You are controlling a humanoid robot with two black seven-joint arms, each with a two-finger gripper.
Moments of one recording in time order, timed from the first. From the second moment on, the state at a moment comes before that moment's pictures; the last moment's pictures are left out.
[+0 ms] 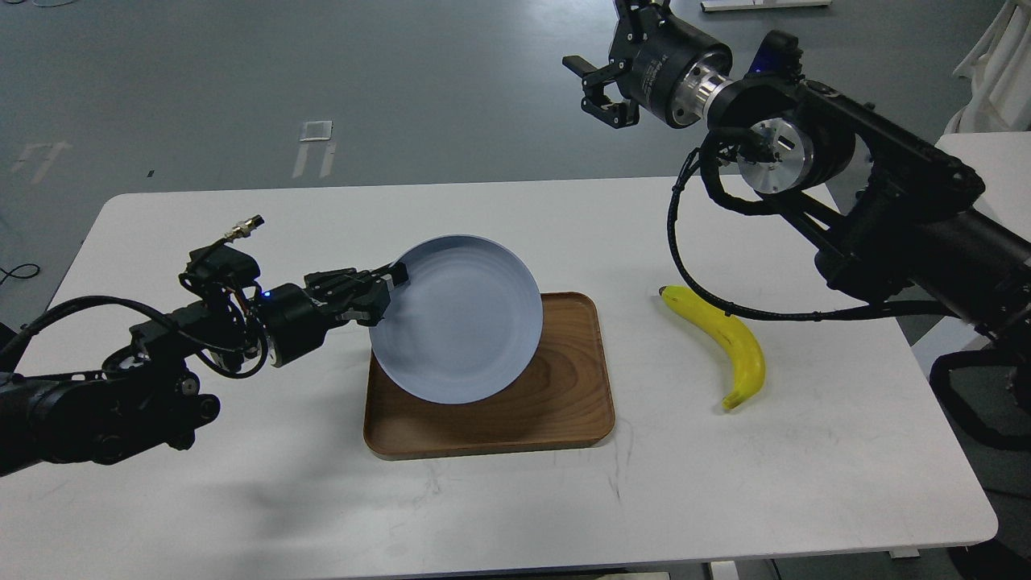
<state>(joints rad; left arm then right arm) -0.88 0.54 0.04 -1.06 1.29 0.31 -0.49 1.13 -0.31 0.53 1.01 -0.07 -0.01 0.00</state>
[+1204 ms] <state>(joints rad) -0.89 0.32 0.12 -0.87 1.28 0.29 -0.49 1.13 -0.33 0.53 1.02 -0.07 -0.01 0.00</state>
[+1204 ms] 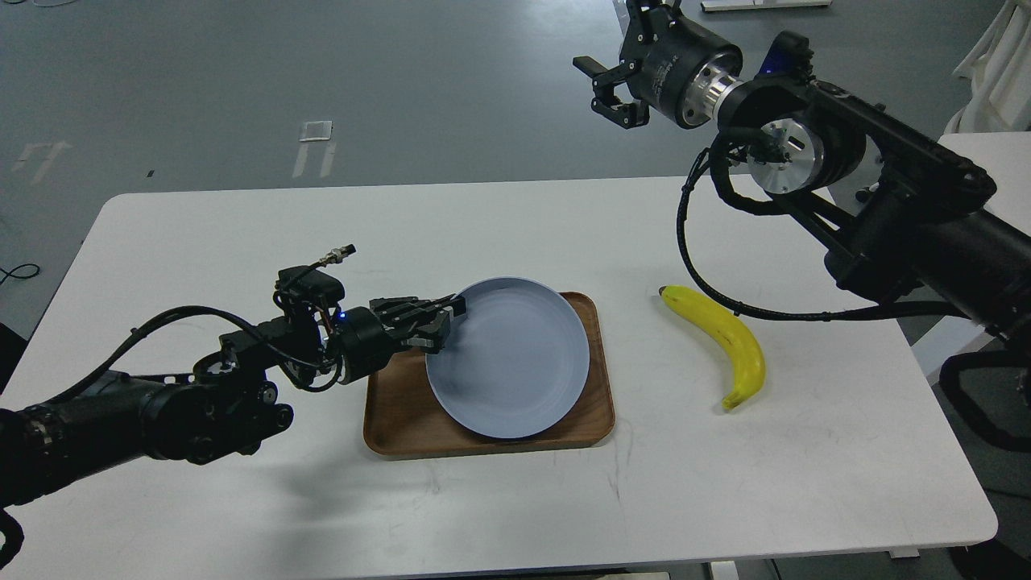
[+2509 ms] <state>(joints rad) -0.99 0.34 -0.59 -0.96 0.10 -0.17 -0.01 1.10 -0.33 0.53 1.02 -0.07 -0.01 0.00</state>
